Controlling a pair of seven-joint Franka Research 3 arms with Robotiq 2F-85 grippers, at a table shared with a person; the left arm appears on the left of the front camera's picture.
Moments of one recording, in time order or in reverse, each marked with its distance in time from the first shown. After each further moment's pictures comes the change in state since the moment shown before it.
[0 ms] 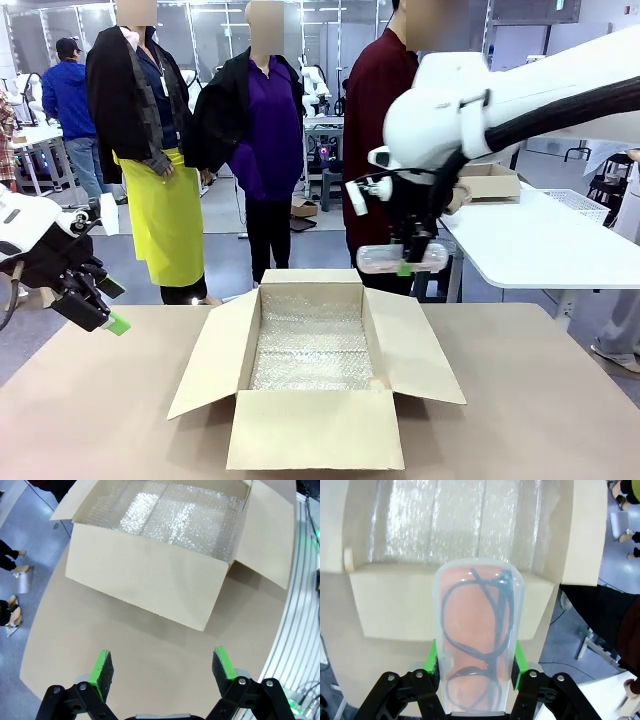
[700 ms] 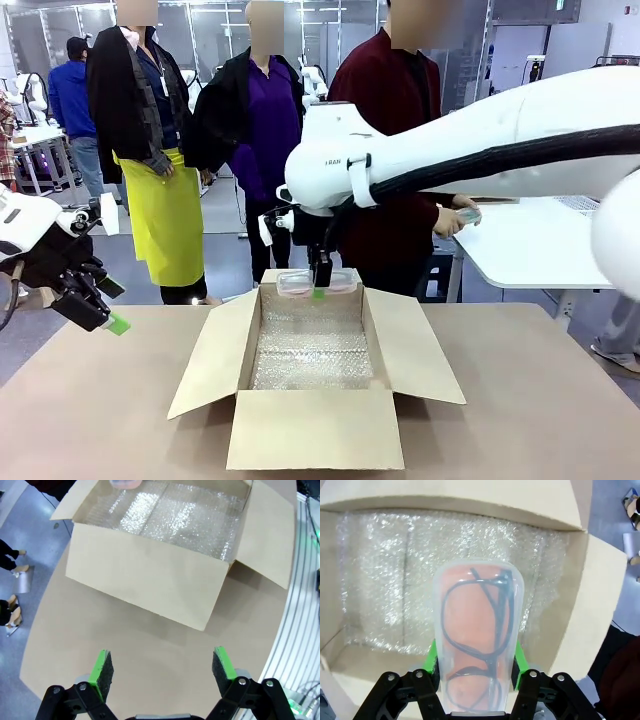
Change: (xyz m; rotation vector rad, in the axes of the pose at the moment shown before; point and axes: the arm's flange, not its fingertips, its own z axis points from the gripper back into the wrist) left arm 0.000 0.000 0.000 0.001 0.001 0.000; right arm 0.133 -0.045 -0.092 0.061 -0.003 0.037
